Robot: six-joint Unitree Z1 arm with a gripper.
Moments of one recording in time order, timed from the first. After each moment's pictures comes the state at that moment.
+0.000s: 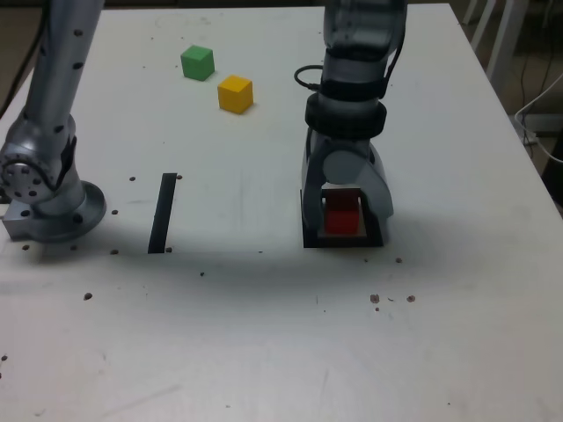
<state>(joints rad) 0.05 2.06 -1.41 1.03 -0.14 0.08</state>
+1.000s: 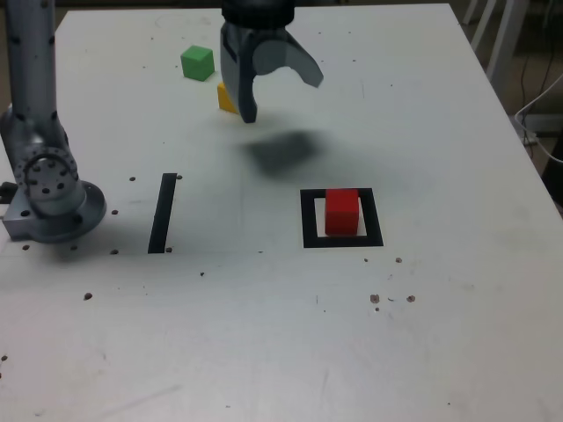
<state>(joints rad) 0.54 1.85 -1.33 1.15 0.00 0.13</state>
